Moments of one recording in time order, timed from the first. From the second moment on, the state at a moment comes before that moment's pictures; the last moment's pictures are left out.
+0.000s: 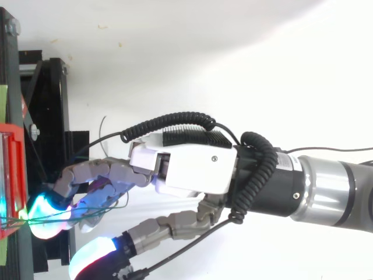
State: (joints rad) arm 0.26 -2.39 -1.11 -2.72 -1.17 -0.23
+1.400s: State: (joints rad) arm 0.20 -2.33 -1.07 -2.99 -1.29 -0.16
